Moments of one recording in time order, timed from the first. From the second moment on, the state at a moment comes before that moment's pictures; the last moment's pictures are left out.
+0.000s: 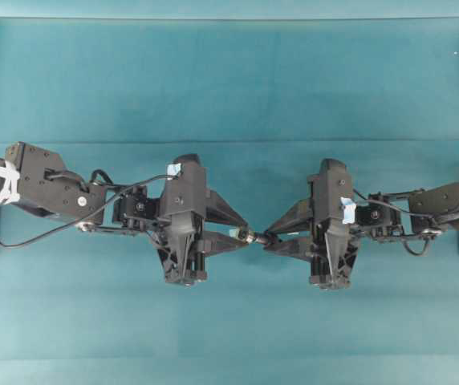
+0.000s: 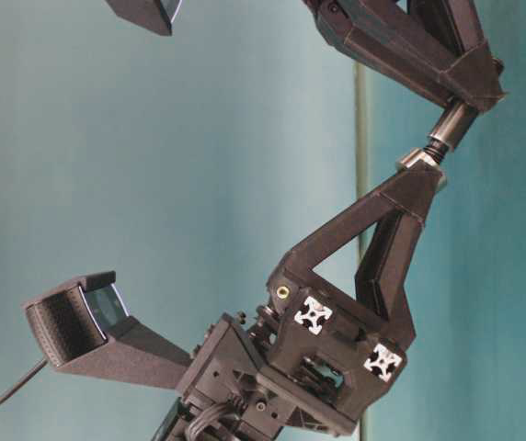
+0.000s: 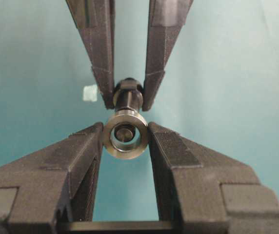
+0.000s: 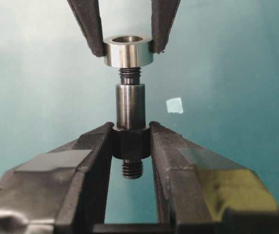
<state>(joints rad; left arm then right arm) -0.05 0.11 0.65 0.02 -0.27 -0.12 0.08 -0.02 0.96 0.08 -0.40 0.11</state>
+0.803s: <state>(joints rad) -0.05 0.14 0.62 0.02 -0.27 -0.12 0.08 -0.01 0.95 0.07 -0.41 0.11</state>
